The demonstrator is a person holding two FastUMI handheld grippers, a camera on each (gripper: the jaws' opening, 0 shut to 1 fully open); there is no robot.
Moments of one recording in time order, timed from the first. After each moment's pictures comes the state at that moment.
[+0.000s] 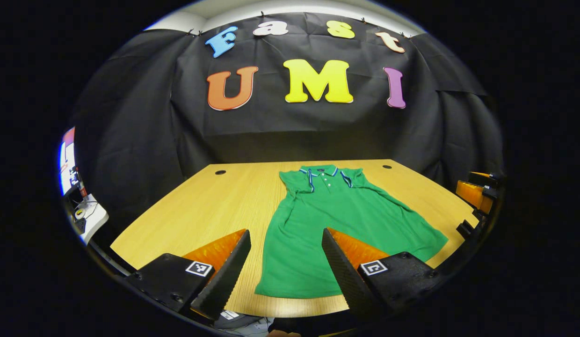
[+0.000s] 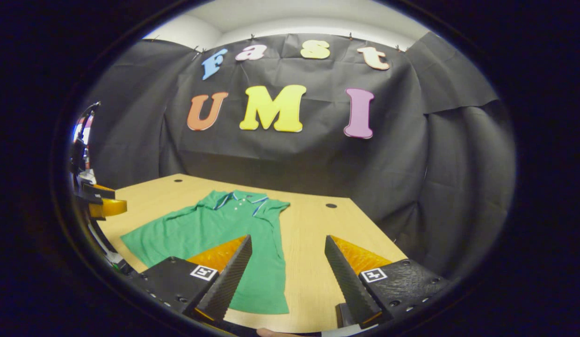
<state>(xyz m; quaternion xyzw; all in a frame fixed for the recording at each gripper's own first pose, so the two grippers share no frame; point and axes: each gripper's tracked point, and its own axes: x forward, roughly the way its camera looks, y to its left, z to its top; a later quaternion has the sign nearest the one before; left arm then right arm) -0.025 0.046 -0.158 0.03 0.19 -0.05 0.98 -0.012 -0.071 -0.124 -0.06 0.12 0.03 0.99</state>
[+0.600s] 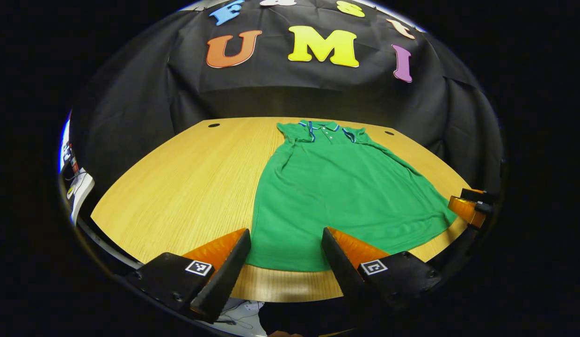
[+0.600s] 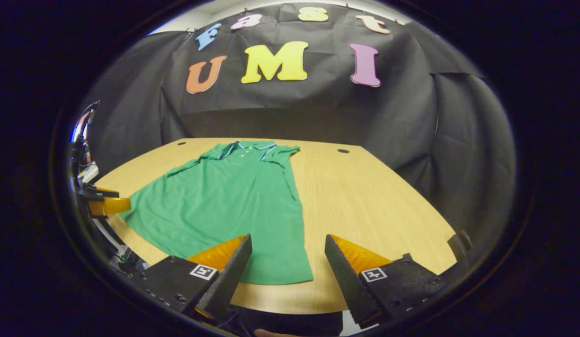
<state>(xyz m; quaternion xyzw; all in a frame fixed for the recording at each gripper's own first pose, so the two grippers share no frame) -0.040 0.047 -0.237 0.01 0.29 -0.06 0.95 -0.028 -0.055 -0.229 -0.03 0.26 0.04 0.96</state>
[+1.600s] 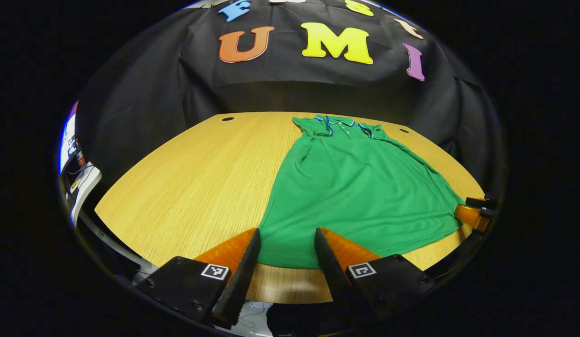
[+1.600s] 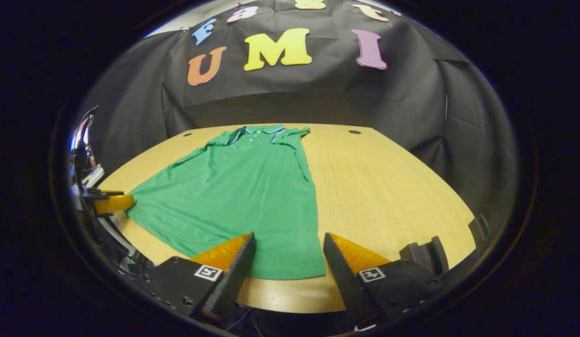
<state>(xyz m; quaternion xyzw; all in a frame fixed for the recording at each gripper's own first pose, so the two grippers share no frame) -0.037 0.073 -0.250 0.01 0.30 -0.03 0.95 -0.034 -0.033 -0.250 0.00 0.30 0.06 0.95</state>
